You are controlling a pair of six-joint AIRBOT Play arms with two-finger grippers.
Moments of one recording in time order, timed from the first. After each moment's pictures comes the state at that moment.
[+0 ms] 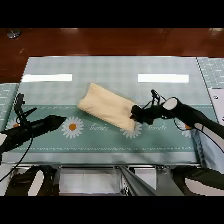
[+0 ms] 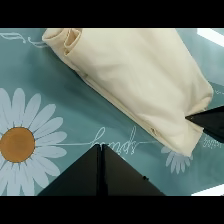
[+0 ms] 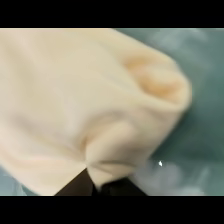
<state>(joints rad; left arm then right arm) 0.20 -0.50 0.32 0.68 -0.98 -1.25 0.33 -1.37 0.75 -0.71 0.74 1.62</state>
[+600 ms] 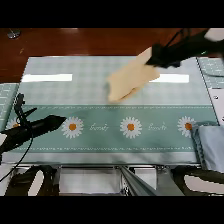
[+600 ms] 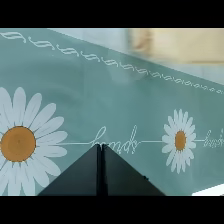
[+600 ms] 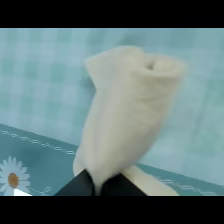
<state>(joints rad) 0.20 -0.50 0.32 0.68 -0.98 -1.25 0.09 -1.43 1.69 -1.08 1.33 1.66</state>
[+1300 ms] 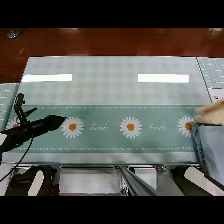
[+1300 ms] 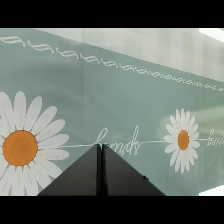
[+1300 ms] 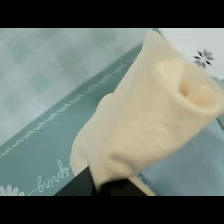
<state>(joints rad) 0.20 -0.50 0.32 0.68 -0.97 -1.21 -0.73 -1.10 1.71 -1.41 1.84 1.67</state>
